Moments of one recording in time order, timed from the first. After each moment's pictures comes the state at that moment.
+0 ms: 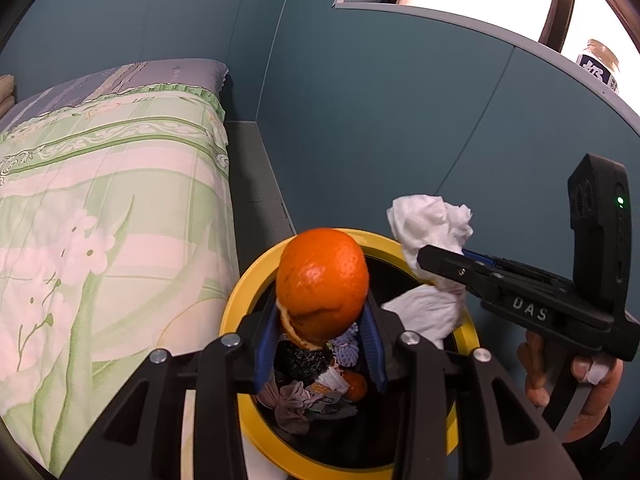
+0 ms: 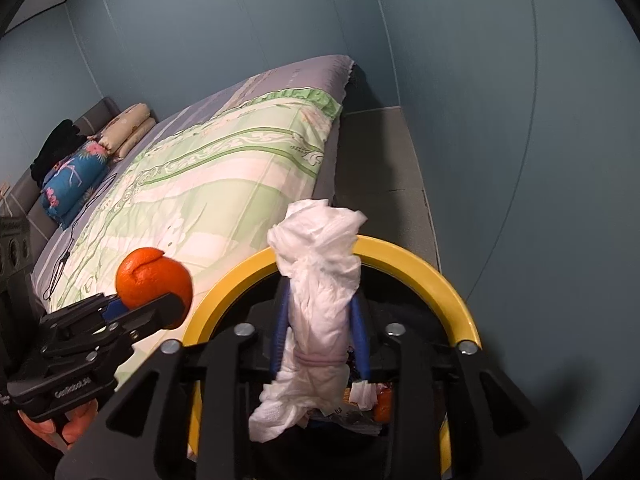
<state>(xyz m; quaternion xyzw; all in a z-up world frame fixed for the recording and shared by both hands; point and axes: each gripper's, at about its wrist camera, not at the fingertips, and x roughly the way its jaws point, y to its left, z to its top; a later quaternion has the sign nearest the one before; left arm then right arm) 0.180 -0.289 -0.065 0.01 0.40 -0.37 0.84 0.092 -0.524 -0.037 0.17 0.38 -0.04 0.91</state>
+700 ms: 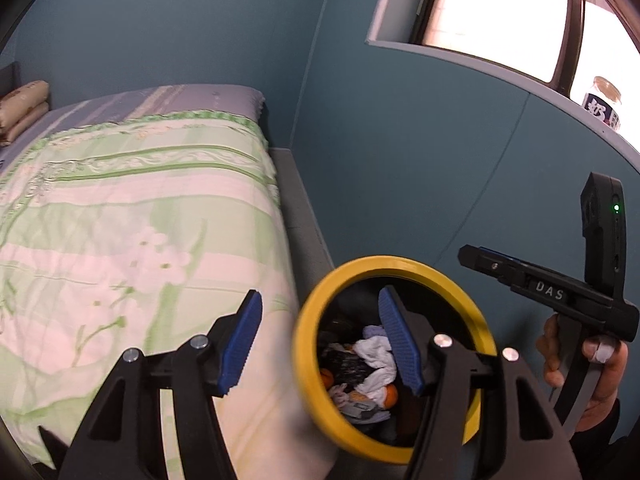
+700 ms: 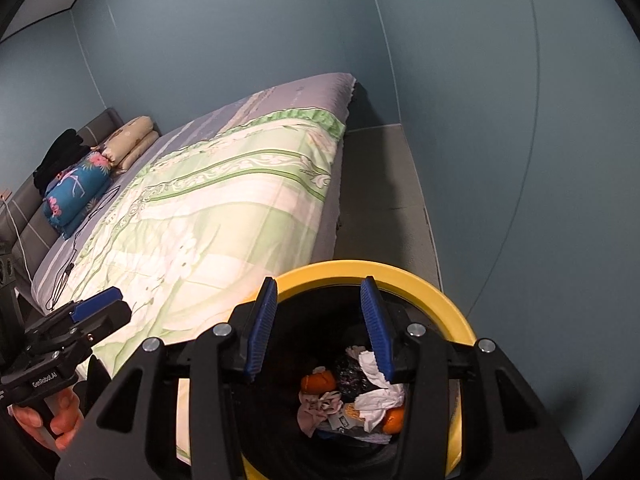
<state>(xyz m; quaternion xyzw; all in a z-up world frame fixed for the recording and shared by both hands) 0.175 -0.220 -0.028 0.00 0.36 -0.31 0.88 0.094 -0.502 -0.006 0.16 0.36 -0.03 0.92</state>
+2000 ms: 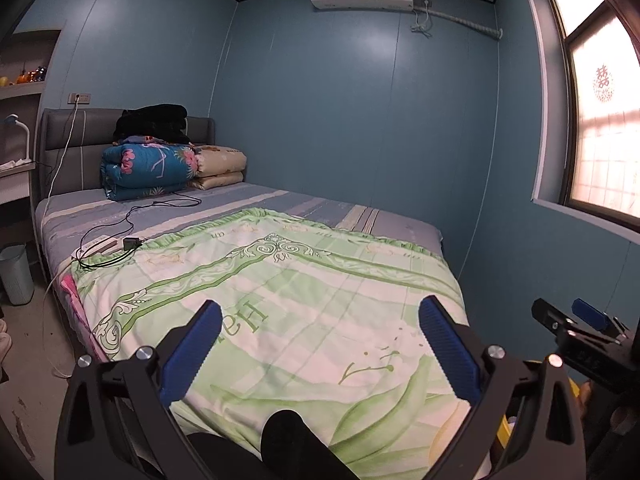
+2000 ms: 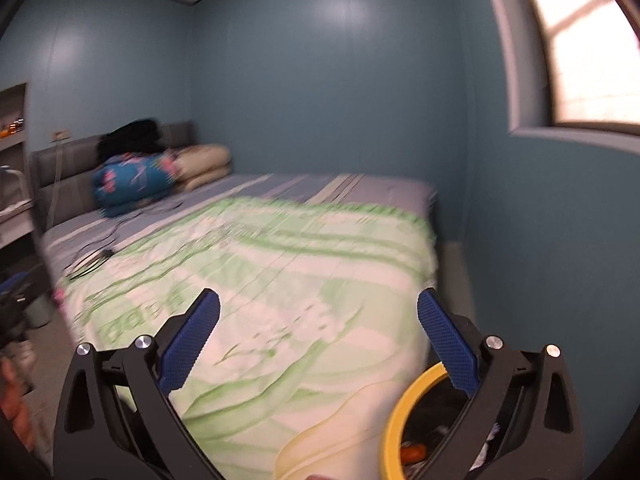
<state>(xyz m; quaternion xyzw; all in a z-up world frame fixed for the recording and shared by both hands) 0.049 0.029 0.041 -0.08 0.15 0.01 0.98 0.059 -0.280 0.055 0.01 0.16 0.03 0.99</state>
